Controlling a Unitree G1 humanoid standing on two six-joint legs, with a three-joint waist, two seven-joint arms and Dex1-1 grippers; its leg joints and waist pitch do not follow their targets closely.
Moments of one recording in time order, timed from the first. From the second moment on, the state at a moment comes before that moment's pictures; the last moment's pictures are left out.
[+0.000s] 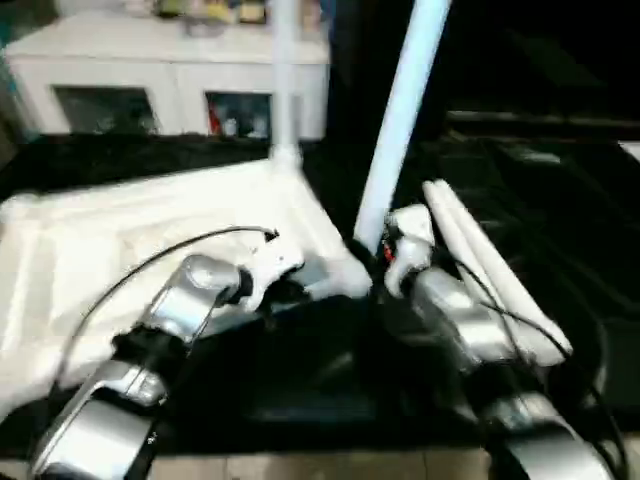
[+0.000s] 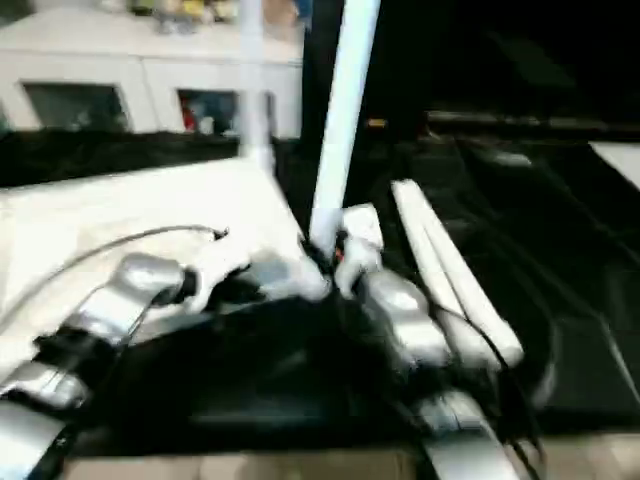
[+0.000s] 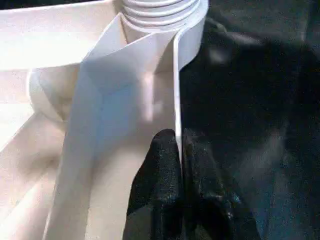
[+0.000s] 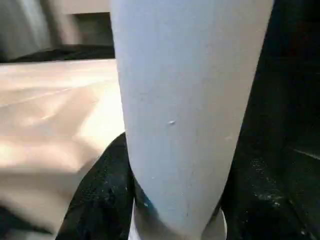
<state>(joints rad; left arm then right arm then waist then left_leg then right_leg) -0.68 0.31 -0.32 0.67 0.08 0.27 -0.91 -0.60 -0.06 0.07 0.76 0.20 0.02 0.30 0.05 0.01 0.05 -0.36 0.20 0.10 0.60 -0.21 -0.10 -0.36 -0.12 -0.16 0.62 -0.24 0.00</state>
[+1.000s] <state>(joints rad) -0.68 0.24 -0.30 0.56 0.10 0.49 -0.73 -0.81 0.06 -0.01 1.11 0.15 -0.13 0.04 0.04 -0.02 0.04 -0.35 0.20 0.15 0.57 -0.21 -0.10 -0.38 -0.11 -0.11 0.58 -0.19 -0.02</state>
